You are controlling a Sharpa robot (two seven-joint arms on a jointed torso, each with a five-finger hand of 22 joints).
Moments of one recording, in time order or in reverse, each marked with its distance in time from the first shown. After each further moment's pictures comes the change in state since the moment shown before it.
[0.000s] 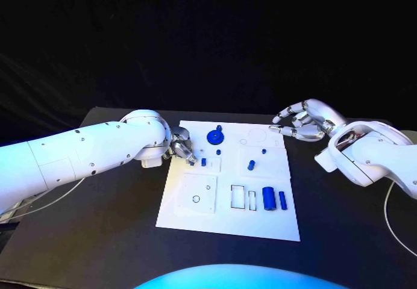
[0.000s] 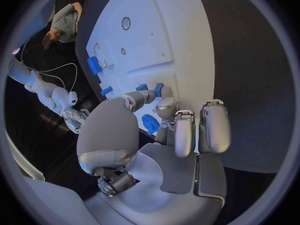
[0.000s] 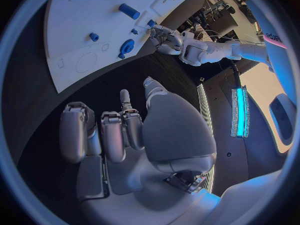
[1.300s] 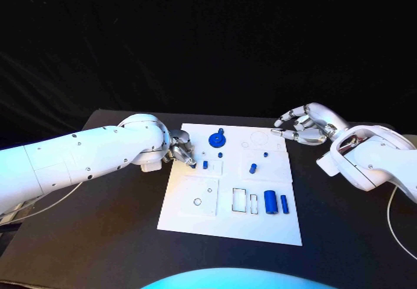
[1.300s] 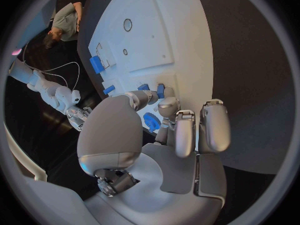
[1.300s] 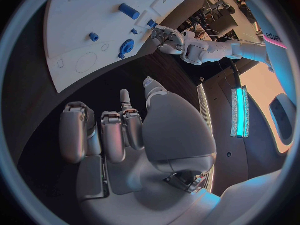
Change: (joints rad) left arm -0.005 -0.033 0.003 0.035 0.001 -0.028 0.020; left_hand 0.105 -0.005 0.023 0.041 0.017 -0.024 0.027 -0.012 0.011 -0.020 0.012 -0.004 -0.011 0.000 0.011 0.000 0.000 0.000 -0.007 0.007 0.000 -0.009; right arm 0.000 0.001 0.000 0.000 0.000 0.000 -0.001; right_hand 0.000 0.000 0.006 0.000 0.000 0.000 0.000 0.000 0.000 0.004 0.004 0.000 -0.001 0.000 0.000 0.006 -0.001 0.000 0.000 0.000 0.000 0.001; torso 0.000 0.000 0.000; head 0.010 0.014
